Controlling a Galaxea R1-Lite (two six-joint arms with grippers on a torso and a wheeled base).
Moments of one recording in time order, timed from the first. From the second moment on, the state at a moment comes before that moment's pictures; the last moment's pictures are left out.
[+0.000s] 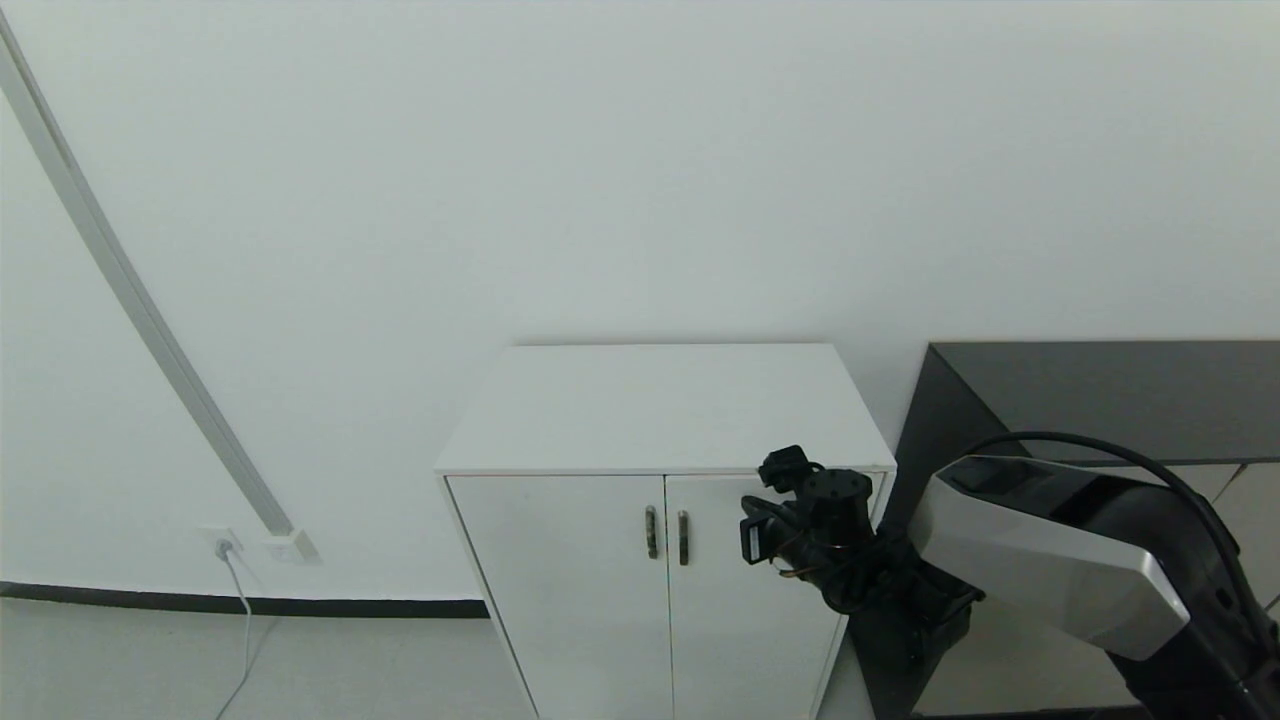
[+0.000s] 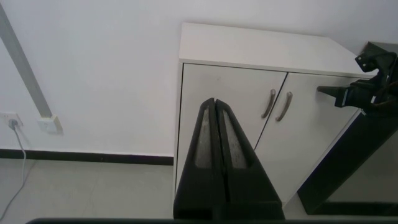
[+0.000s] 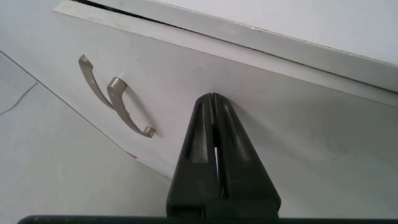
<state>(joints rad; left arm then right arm) 0.00 0.00 0.00 0.00 0.01 -0.10 0.56 2.53 -1.11 -1.18 -0.10 0.07</state>
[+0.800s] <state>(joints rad) 0.00 0.00 0.00 0.00 0.01 -0.10 0.55 2.55 -1.15 -1.17 -0.10 0.08</state>
